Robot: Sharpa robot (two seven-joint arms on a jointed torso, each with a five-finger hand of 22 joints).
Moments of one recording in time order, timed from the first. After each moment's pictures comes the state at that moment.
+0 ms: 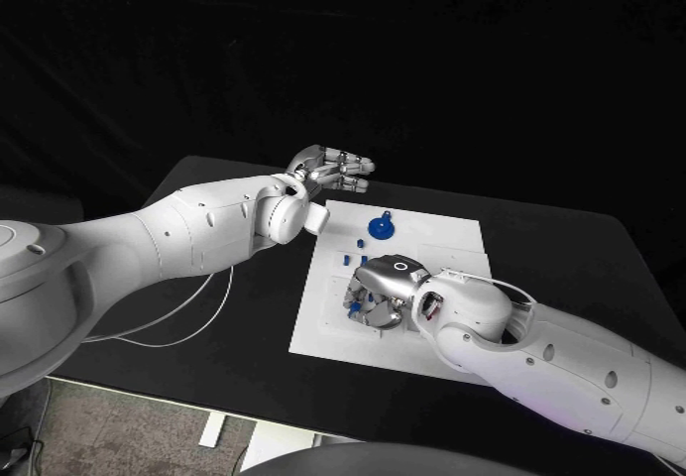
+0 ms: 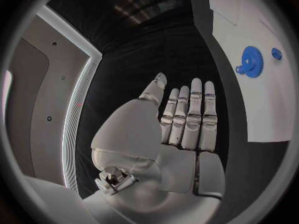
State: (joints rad) left arm 1.29 -0.51 -0.13 0.98 -0.09 -0.17 0.33; left_hand 1.36 0.04 0.01 -0.10 0.14 1.04 0.14 0.07 0.06 1.08 0.13 0.07 0.06 1.22 0.10 0.07 0.07 0.02 1.03 0.09 0.10 0.10; right arm 0.90 -0.55 0.15 1.56 -1.88 -0.06 -0.15; right_hand 1.27 -0.10 0.49 -0.16 0.11 1.21 0.09 0.06 0.07 1.29 0.04 0.07 0.07 1.44 -0.05 0.80 0.63 0.12 1.47 -0.07 0.33 1.13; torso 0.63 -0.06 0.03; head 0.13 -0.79
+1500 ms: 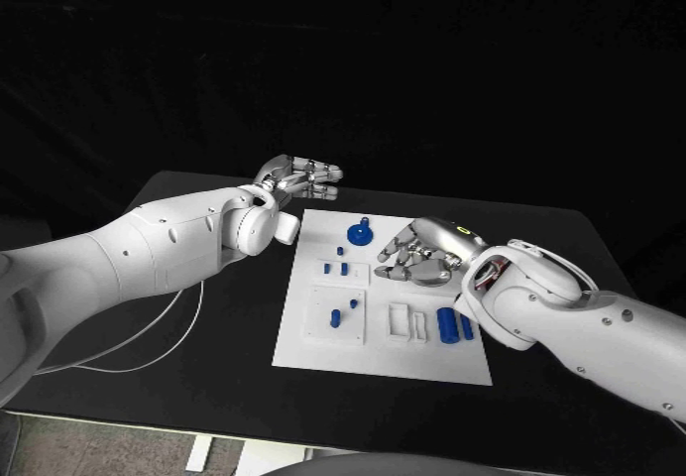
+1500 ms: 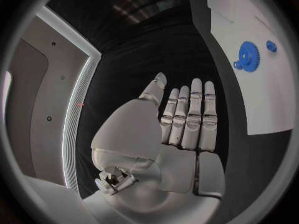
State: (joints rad) left arm 1.29 -0.55 -0.13 1.00 -0.09 -0.17 0.32; left_hand 1.36 0.04 0.01 -0.09 0.14 1.04 0.14 0.07 0.06 1.08 0.13 0.07 0.06 1.21 0.11 0.07 0.07 0.02 1.03 0.09 0.10 0.10; right arm 0.92 -0.79 0.25 1.66 -1.53 -0.27 -0.16; right_hand 1.30 -0.13 0.15 0.11 0.28 1.18 0.06 0.07 0.09 1.46 -0.03 0.25 0.21 1.45 -0.09 0.83 0.59 0.11 1.47 -0.11 0.39 0.99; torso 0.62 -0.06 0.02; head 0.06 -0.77
